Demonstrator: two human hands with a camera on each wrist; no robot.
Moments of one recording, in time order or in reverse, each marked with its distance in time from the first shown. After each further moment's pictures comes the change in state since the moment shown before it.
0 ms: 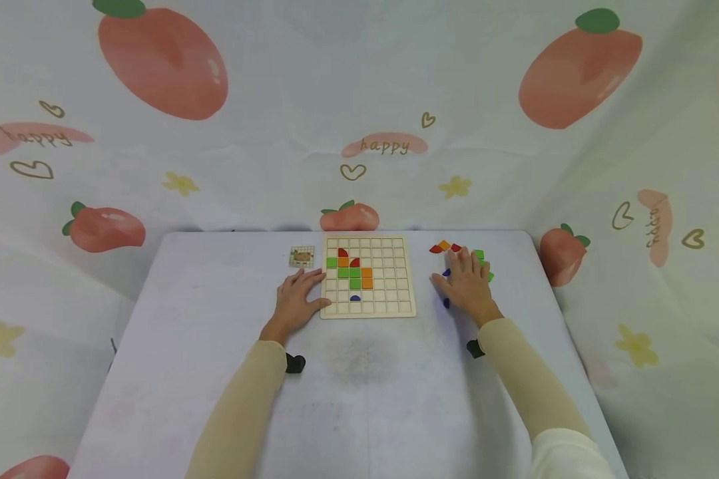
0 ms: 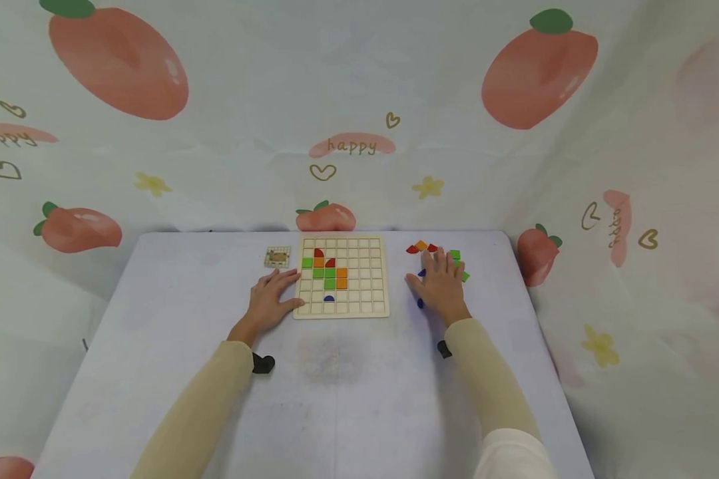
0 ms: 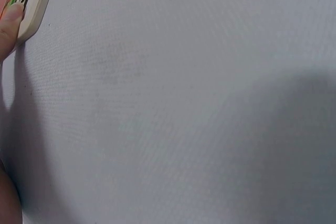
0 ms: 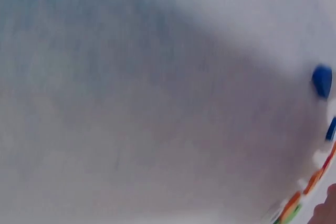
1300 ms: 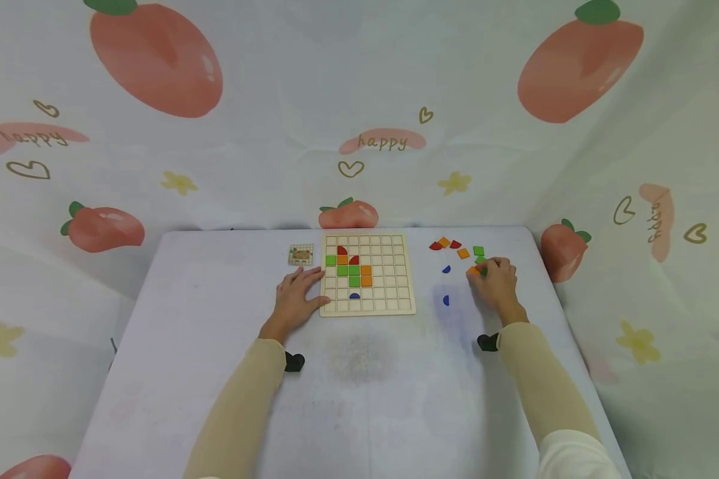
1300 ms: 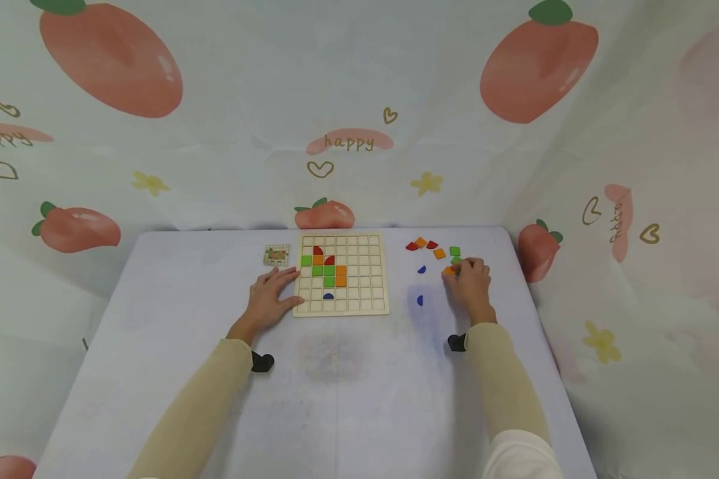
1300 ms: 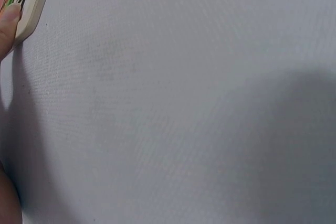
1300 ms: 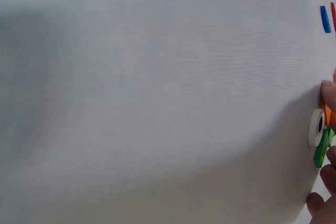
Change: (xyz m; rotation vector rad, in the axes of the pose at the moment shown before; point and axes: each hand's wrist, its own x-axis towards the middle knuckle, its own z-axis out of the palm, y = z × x) left_hand 0.004 -0.004 0.004 0.003 -0.003 -0.004; right_hand -0.013 0.049 -0.014 0.345 0.136 0.231
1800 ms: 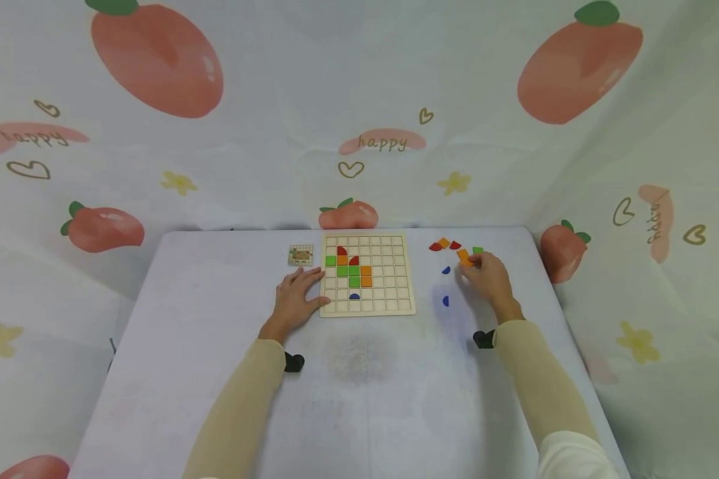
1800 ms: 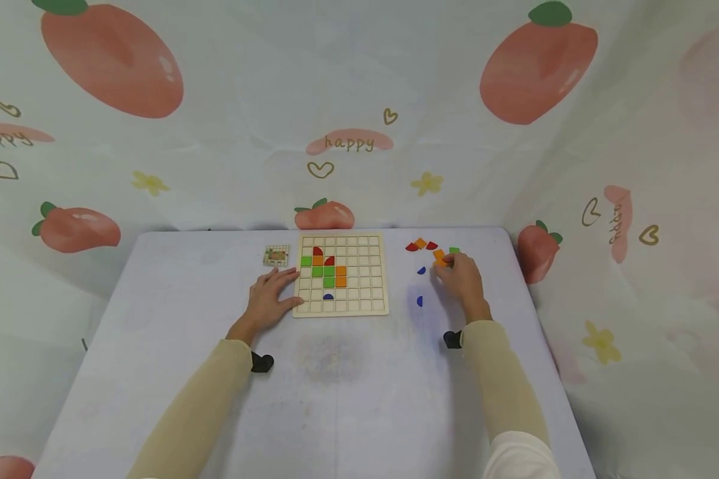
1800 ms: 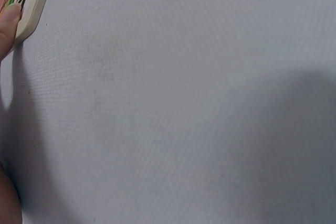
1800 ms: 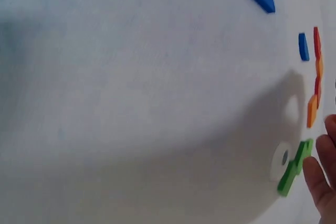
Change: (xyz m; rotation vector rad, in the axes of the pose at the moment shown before) left_hand -0.004 0.005 -0.003 -0.004 0.002 -0.005; right_hand 0.005 -0.020 -0.006 0.092 -0.017 -0.082
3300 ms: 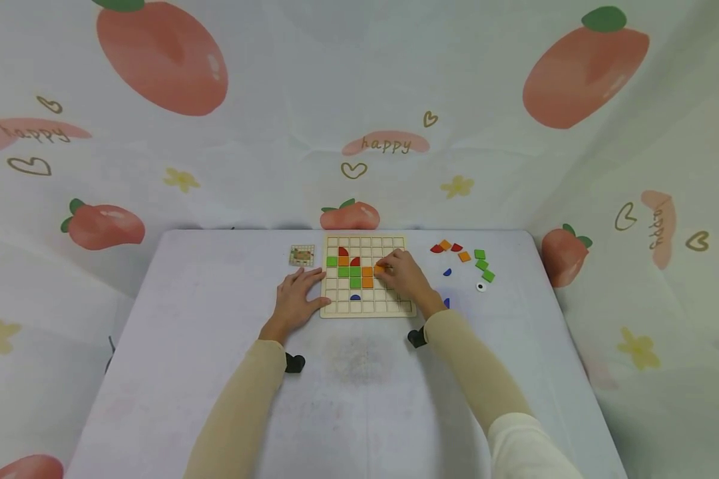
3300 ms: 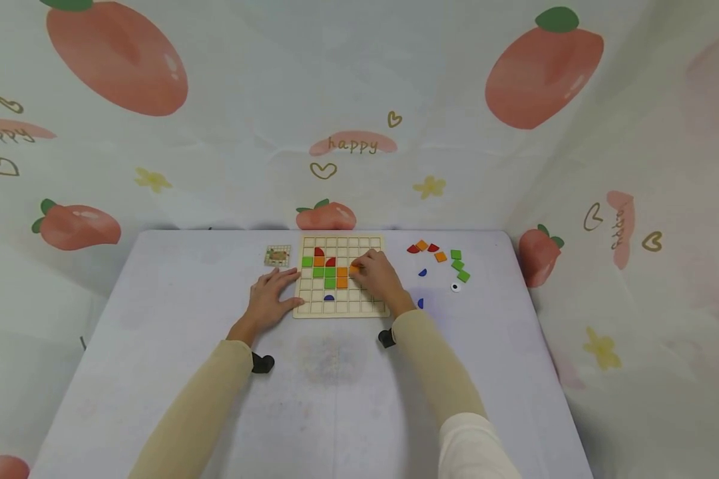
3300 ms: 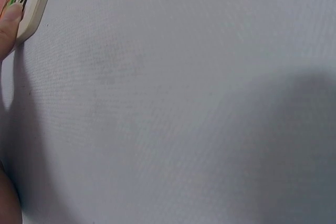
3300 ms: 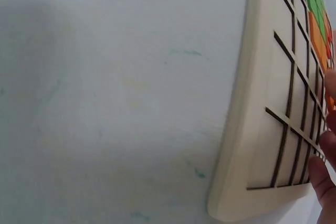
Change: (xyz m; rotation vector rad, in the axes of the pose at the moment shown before) left_hand 0.001 -0.002 0.002 0.011 0.010 0.013; right_hand -0.001 -0.123 0.106 -0.104 -0.182 -0.470
